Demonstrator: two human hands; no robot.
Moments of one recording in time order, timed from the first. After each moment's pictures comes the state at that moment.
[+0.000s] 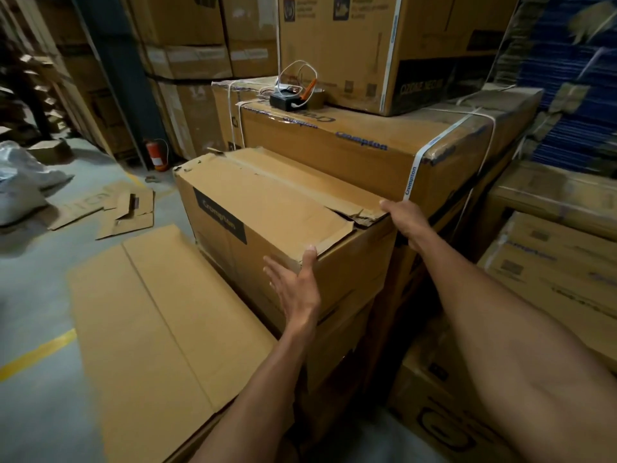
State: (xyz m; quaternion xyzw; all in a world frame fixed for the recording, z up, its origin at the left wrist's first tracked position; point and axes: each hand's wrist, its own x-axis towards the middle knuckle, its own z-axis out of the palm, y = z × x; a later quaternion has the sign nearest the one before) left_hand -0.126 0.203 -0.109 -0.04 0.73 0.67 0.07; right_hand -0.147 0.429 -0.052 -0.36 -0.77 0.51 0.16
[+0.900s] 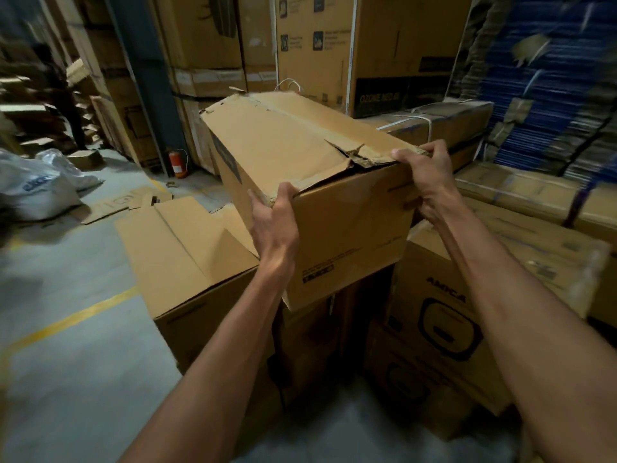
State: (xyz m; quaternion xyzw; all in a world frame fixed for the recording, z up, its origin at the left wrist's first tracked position) left_hand 0.148 0.144 0.027 0.01 0.68 0.73 -0.02; right_hand 0.153 0.373 0.054 -0.24 -0.71 0.56 0.35
